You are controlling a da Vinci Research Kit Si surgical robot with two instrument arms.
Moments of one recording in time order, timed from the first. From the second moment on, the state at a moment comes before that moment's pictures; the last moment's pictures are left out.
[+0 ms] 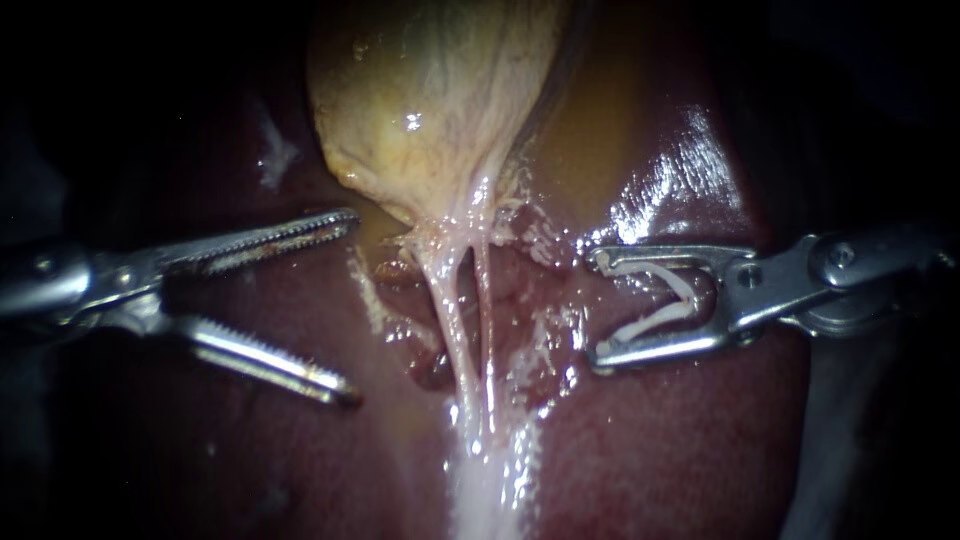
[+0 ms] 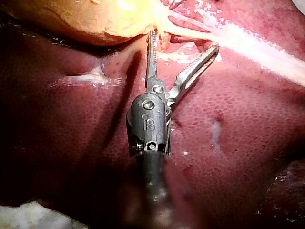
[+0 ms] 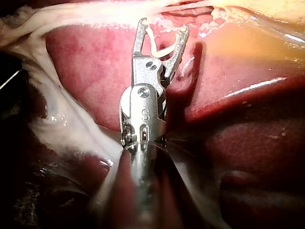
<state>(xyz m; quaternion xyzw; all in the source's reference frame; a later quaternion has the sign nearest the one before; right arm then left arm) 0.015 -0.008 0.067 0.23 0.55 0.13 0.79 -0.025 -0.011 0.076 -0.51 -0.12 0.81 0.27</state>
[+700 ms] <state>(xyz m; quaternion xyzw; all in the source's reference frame) 0.015 -0.008 0.067 0.23 0.55 0.13 0.79 -0.025 -0.009 0.079 -0.49 -0.17 0.77 0.37</state>
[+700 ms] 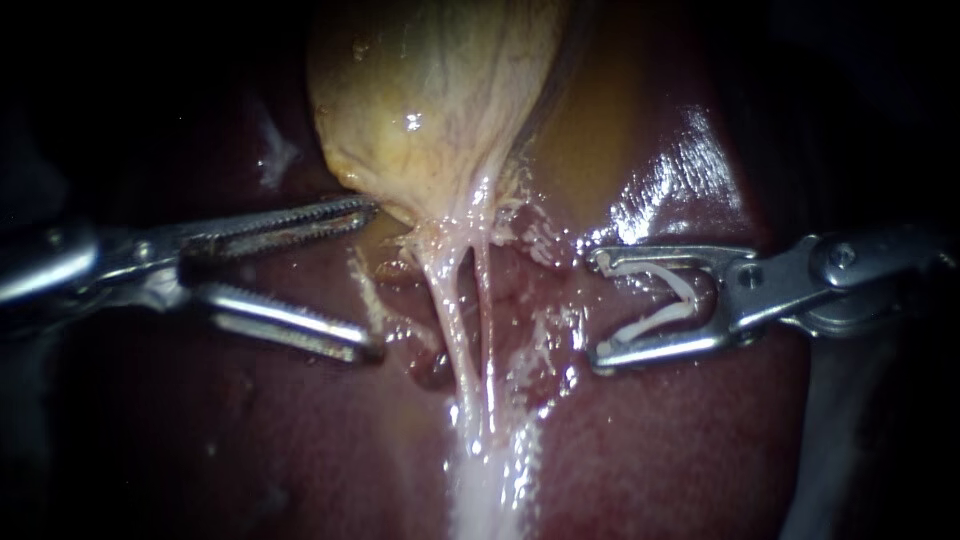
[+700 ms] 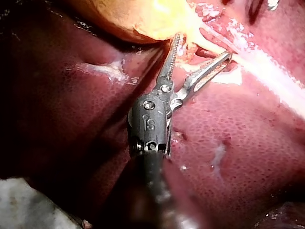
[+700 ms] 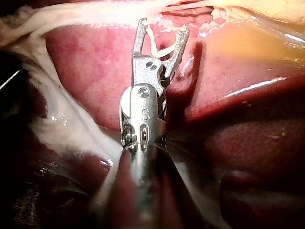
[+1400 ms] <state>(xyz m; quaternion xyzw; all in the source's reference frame) 0.015 -0.008 0.067 0.23 0.55 0.13 0.79 -0.026 -0.007 0.082 -0.44 -0.18 0.77 0.43</state>
